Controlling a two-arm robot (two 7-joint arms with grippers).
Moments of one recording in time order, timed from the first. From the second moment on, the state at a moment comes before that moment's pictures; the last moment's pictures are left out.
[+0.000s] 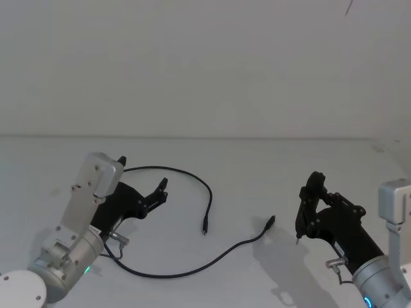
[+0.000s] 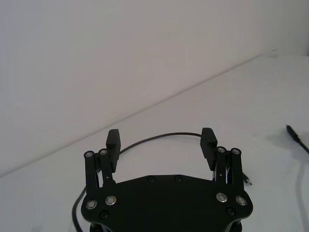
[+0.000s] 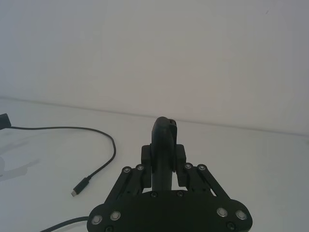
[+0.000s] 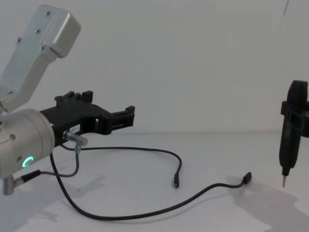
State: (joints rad) left arm -0.24 0.38 0.45 -1.63 -0.21 0.02 -0.03; right arm -0.01 0.34 -0.23 -1.77 0.29 0.03 0.07
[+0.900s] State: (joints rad) left arm -0.30 0.43 0.48 -1.68 -0.38 0.22 -0.33; right arm -0.01 0.34 -0.23 -1.77 0.29 0.03 0.07
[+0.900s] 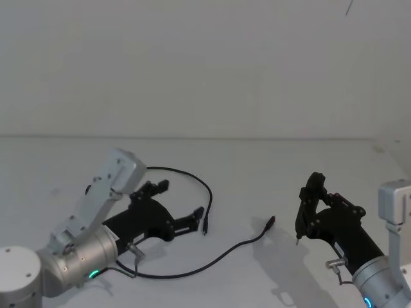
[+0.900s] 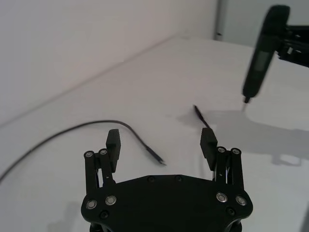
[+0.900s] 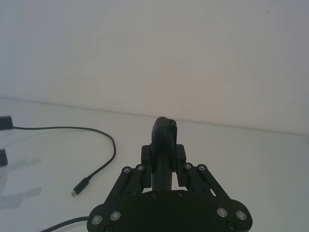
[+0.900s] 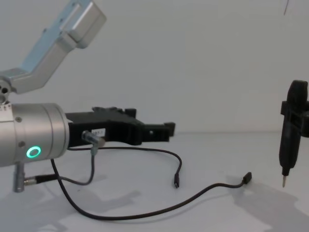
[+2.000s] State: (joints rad) left arm -0.45 0.36 0.61 -1.51 -0.41 0.39 -0.44; right arm -0.01 0.34 -0.23 -1.77 0.29 0.03 0.07
